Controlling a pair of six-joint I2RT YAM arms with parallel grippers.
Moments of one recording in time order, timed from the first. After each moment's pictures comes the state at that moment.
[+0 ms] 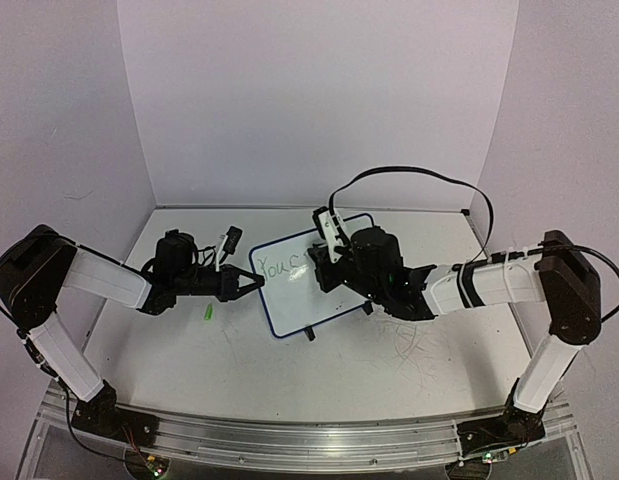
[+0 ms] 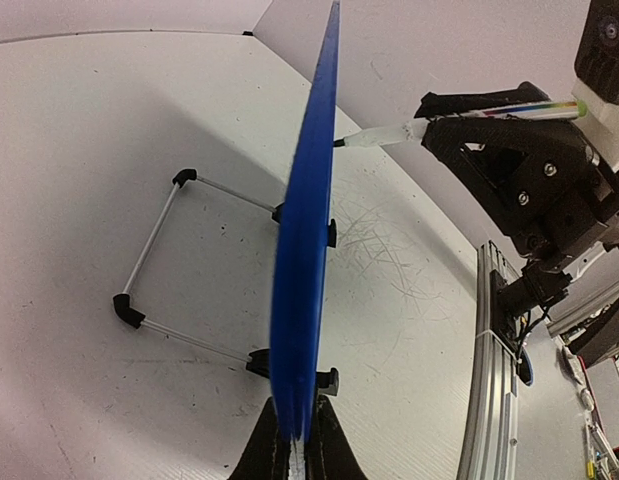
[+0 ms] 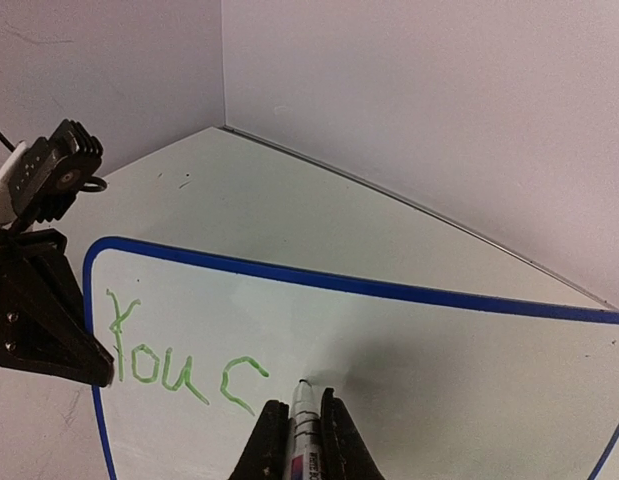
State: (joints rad) left arm -0.53 1.62 0.65 0.62 0.70 -0.35; right arm 0.94 1.75 1.04 0.46 0.28 0.02
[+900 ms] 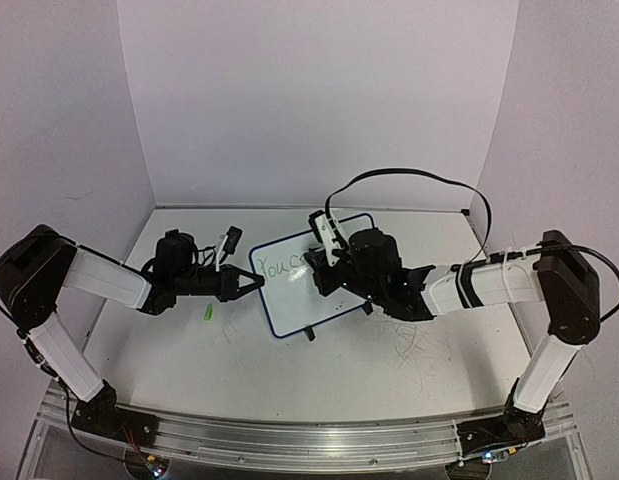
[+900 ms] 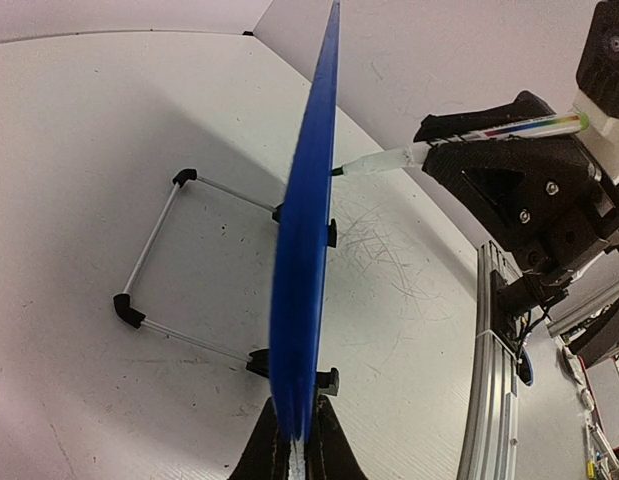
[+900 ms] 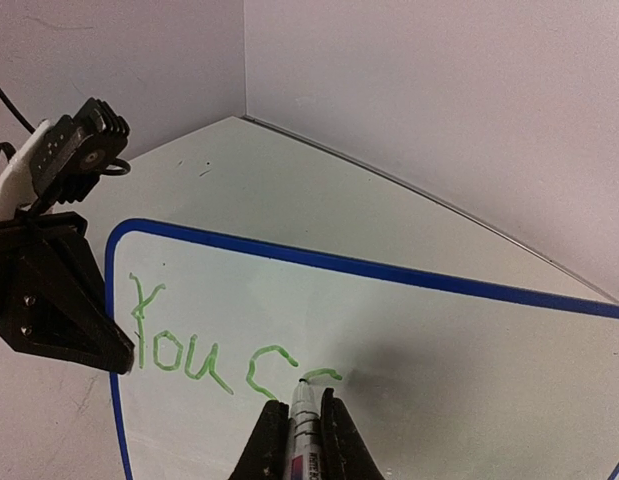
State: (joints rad) left arm -0.53 1.62 0.65 0.62 0.70 -0.35; right arm 0.95 1.76 1.04 0.44 0.24 0.02
